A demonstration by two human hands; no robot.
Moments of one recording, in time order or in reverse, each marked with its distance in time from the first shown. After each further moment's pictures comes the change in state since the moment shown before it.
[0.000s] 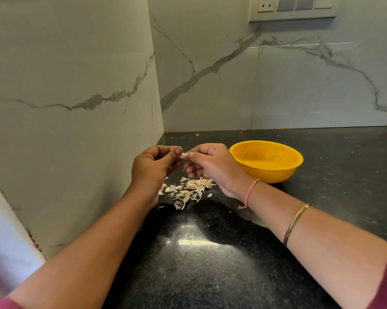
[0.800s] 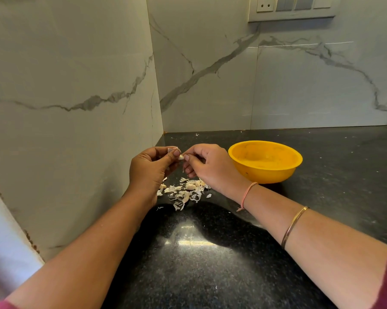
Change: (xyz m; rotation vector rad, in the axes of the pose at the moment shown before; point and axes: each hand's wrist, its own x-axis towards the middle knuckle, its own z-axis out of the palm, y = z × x) left_hand -0.002 0.002 0.000 0.012 0.034 -0.023; right_hand 0.000 0.005 0.000 -0.415 0.036 -0.257
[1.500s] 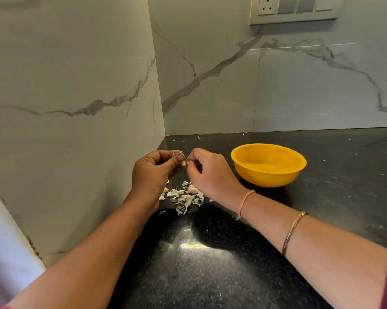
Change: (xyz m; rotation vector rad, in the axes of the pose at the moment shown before) left_hand -0.001 0.001 0.000 0.085 -0.028 0.050; right_hand -0.003 0.002 0.009 -0.232 0.065 -0.129
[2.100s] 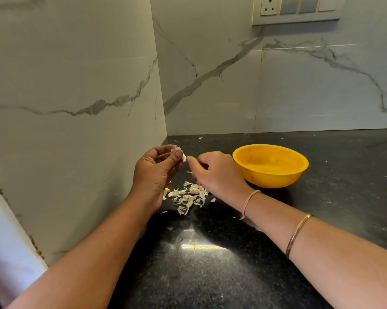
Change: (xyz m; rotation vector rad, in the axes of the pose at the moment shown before) left_hand 0.002 0.005 0.000 -0.266 -0.003 -0.102; right_hand 0.003 0.006 -0.003 -0.083 0.014 0.100
